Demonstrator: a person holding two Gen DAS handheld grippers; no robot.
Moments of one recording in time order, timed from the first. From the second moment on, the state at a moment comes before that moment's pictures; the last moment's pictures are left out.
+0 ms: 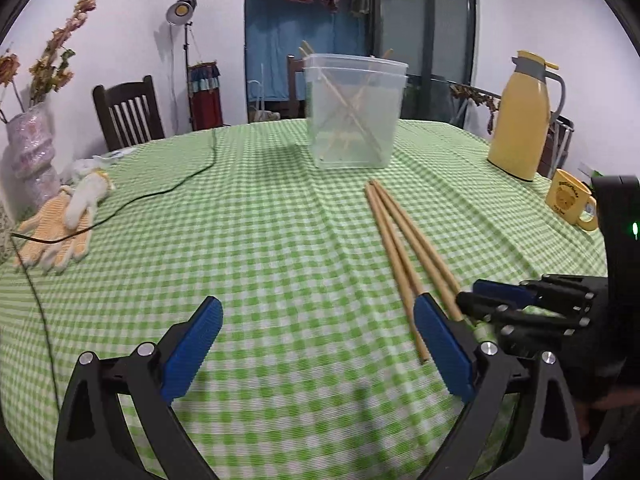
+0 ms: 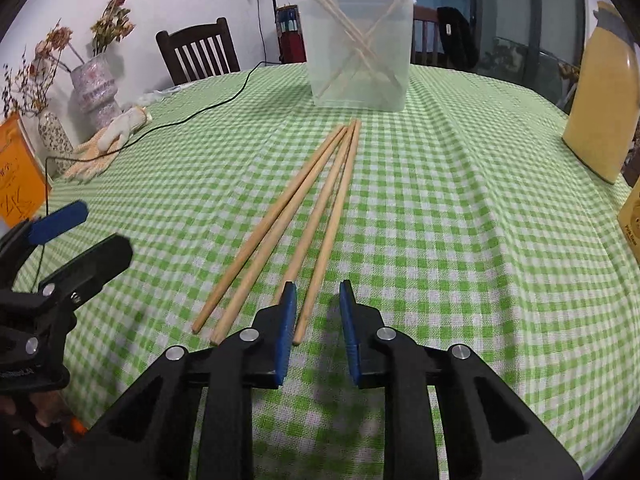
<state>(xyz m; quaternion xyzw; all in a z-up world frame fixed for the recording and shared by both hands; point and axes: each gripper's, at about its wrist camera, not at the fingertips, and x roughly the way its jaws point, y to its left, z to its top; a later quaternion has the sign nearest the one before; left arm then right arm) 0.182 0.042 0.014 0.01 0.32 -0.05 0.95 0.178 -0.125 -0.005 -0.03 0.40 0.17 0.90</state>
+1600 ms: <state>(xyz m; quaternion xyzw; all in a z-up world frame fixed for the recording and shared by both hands) 0.159 0.022 0.029 -0.01 0.34 -0.07 0.94 0.140 -0.170 0.018 -0.03 0.31 0.16 0.94</state>
